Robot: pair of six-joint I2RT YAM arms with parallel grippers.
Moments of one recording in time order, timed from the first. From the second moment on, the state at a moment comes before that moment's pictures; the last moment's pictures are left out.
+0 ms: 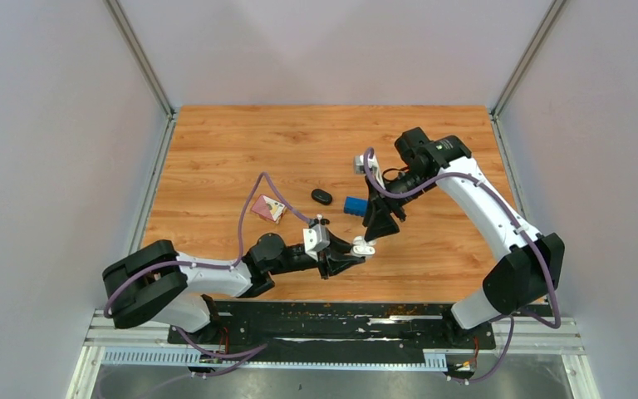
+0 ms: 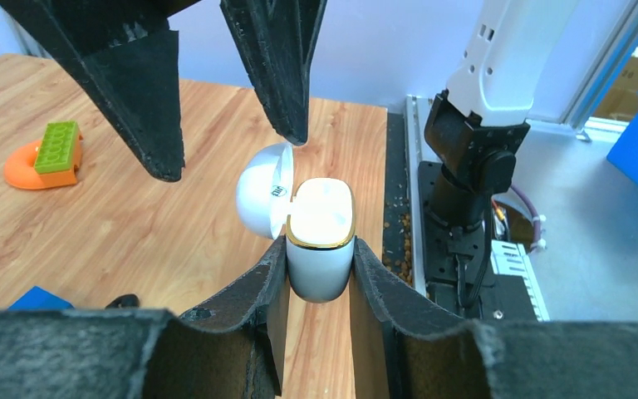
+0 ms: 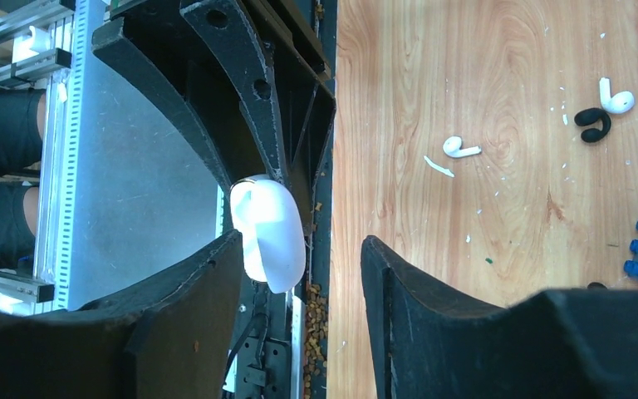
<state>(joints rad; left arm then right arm) -1.07 1.36 0.38 1.12 0.37 -0.12 0.43 1.52 1.48 -1.38 -1.03 -0.86</state>
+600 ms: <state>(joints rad) -1.07 1.43 0.38 1.30 0.33 -0.26 0.43 1.47 1.42 -1.38 -1.02 -0.87</state>
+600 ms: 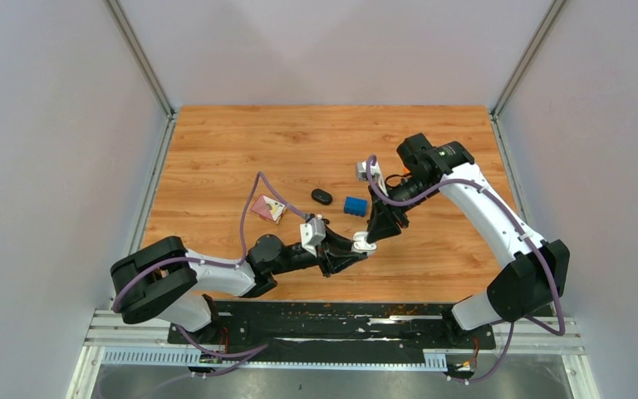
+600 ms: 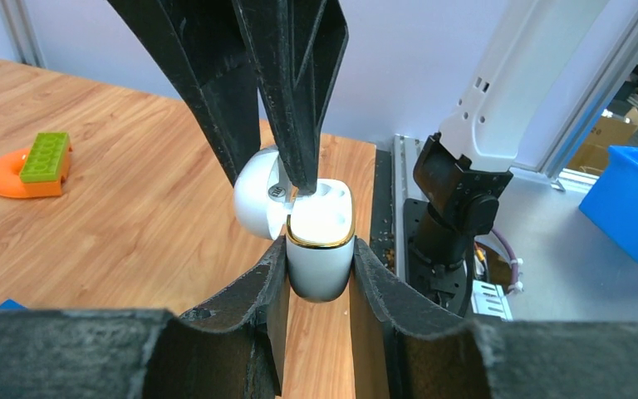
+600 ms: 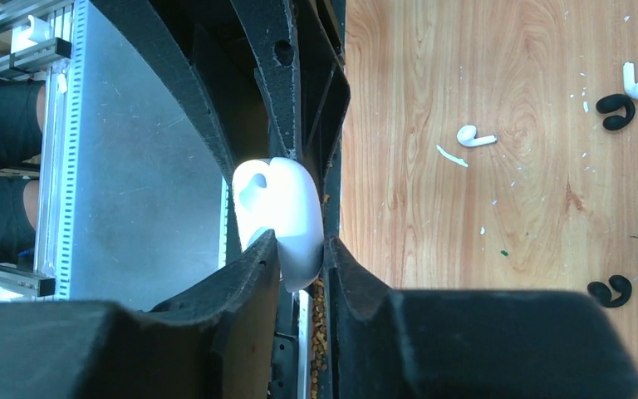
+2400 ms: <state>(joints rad) -1.09 1.43 0.47 1.07 0.34 -0.18 0.47 1.44 1.41 -1.35 -0.86 -0.85</state>
